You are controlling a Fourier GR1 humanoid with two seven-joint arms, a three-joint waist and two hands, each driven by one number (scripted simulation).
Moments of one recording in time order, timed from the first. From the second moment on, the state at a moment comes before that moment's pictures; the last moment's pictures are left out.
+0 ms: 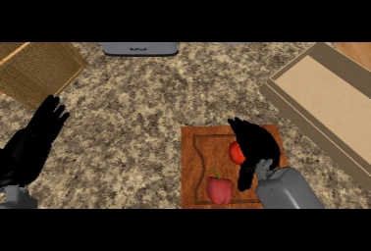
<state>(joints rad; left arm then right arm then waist) -0.02 0.22 0.19 -1.68 0.22 -0.09 0.29 -0.29 -0.11 0.37 -1.51 0.86 0.55 0.69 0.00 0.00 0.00</state>
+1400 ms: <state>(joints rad) -0.04 0.20 0.22 -1.65 0.20 -0.12 0.29 -0.38 -0.18 0.24 -1.30 1.02 0.39 0.29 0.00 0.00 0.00</state>
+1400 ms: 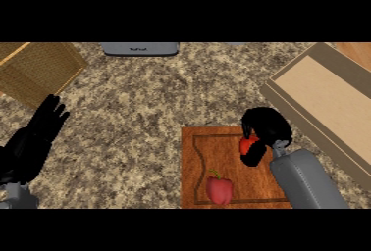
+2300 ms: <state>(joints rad) -0.02 0.20 0.23 -1.68 0.21 -0.12 0.31 -0.48 -0.18 0.13 -1.92 1.04 0.50 0.51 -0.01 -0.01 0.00</state>
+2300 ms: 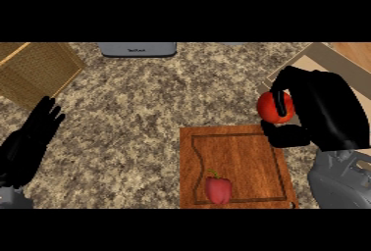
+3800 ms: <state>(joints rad) -0.06 0.20 0.24 -1.66 0.21 -0.14 0.31 -0.63 -0.46 -0.26 -1.33 0.99 0.19 0.16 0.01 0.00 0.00</state>
